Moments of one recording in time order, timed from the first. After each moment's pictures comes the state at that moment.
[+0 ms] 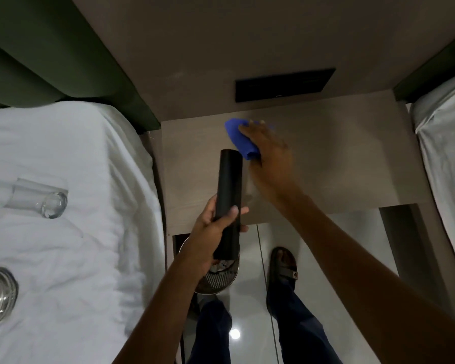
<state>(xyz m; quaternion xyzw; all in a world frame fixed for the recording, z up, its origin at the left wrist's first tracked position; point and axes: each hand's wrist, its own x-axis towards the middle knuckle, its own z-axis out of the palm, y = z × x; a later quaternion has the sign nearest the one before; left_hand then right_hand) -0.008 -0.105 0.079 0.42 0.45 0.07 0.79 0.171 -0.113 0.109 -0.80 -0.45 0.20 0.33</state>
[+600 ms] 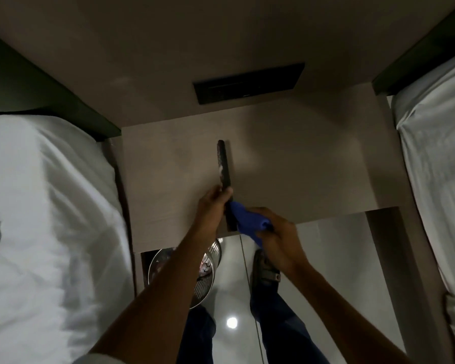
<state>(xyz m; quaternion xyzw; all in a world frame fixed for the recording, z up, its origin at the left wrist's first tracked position) 0.121 -0.096 -0.017 0.39 0.58 0.04 0.71 0.197 -0.236 0.036 -0.77 -0.21 0.44 0.42</state>
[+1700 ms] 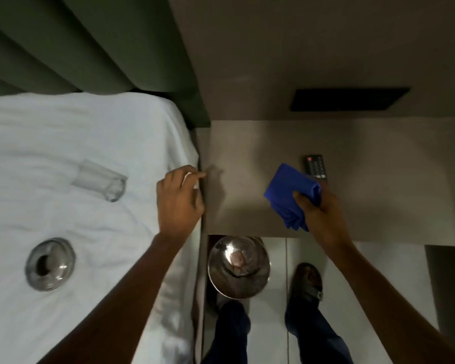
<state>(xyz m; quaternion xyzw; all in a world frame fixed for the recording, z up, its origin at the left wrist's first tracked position) -0.095 0.014 0.072 0.86 0.46 0.18 0.11 0.133 -0.140 0.069 -0.75 -0.24 0.39 0.48</state>
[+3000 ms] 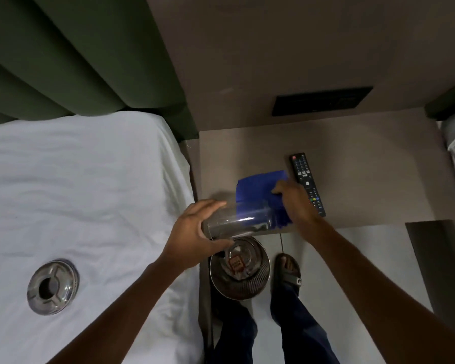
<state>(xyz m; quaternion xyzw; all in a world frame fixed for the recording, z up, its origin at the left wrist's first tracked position) -0.116 -0.021 0.096 0.83 0.37 0.04 0.42 0.101 -0.110 0.115 -0.76 -0.11 0.50 0.41</state>
